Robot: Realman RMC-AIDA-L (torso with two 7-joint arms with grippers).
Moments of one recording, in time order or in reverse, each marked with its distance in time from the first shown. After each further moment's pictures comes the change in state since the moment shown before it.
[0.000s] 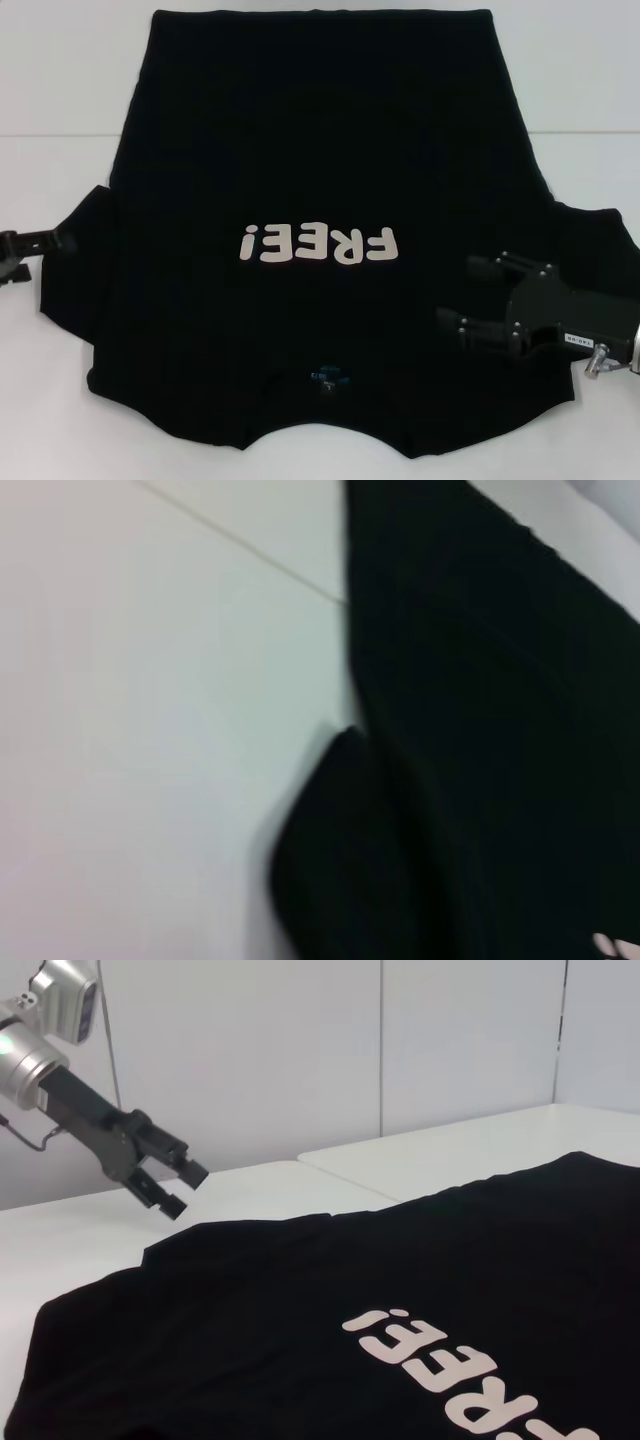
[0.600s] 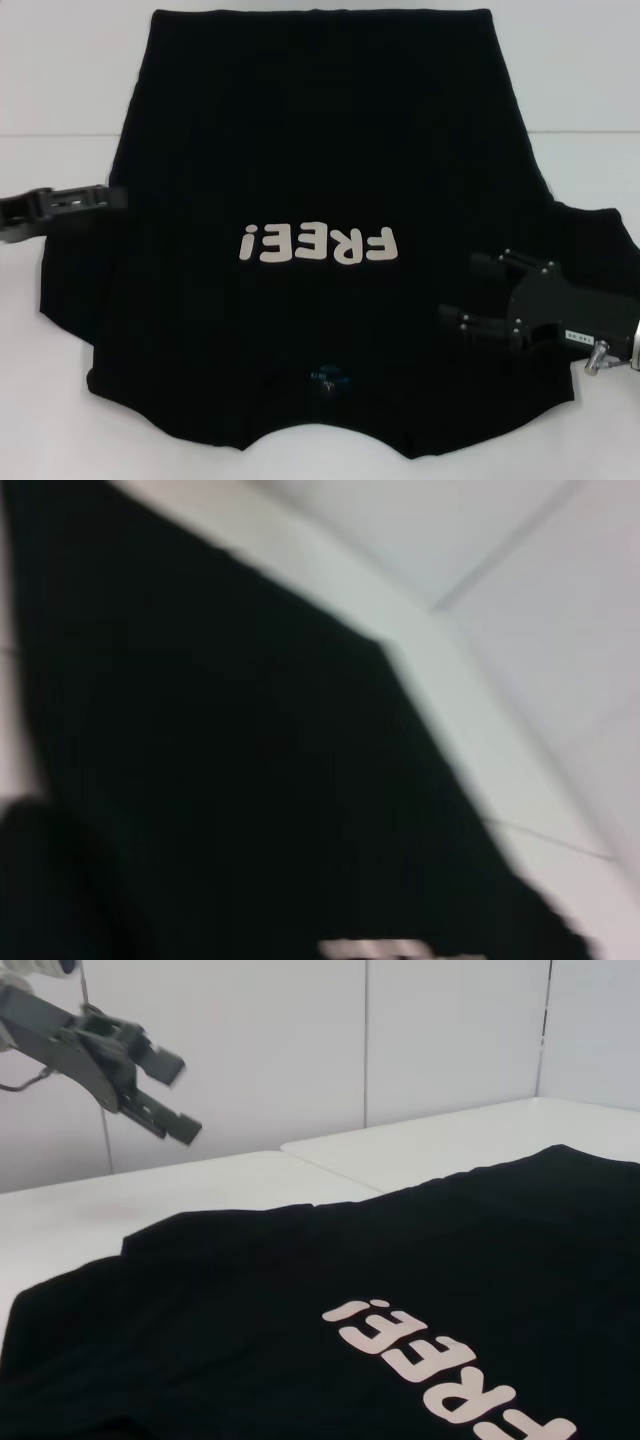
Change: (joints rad) left arm -0.005 -0.011 0.004 0.053 -0.202 0.266 0.175; right arm 0.002 0.000 0.003 0.000 0.000 0.022 -0.005
